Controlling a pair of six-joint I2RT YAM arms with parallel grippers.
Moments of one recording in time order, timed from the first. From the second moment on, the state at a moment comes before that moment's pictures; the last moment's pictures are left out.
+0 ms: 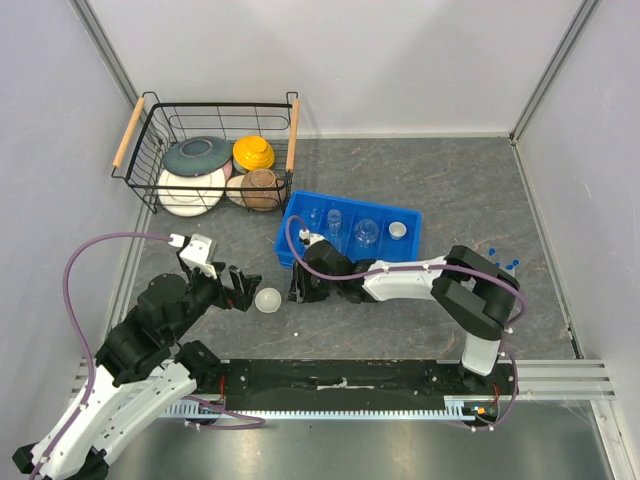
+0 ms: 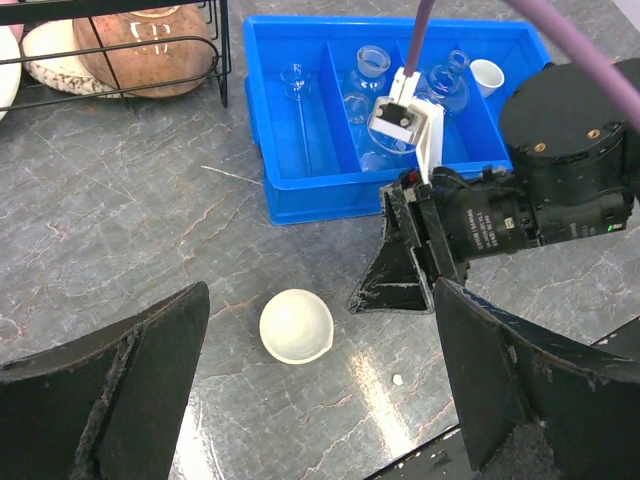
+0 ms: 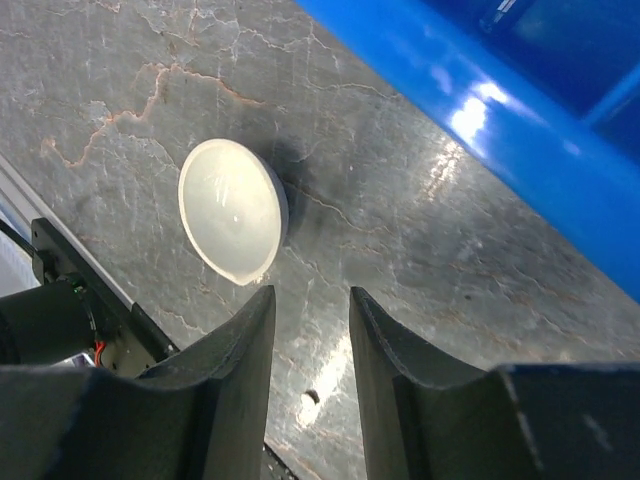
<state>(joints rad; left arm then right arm) -0.68 0.34 0.72 -0.68 -0.19 -0.25 1.02 1.80 0.99 0.09 -0.09 0.82</state>
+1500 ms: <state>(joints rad) -0.68 0.34 0.72 -0.68 -0.21 -0.25 1.09 1.78 1.10 -0.04 -0.01 0.73</state>
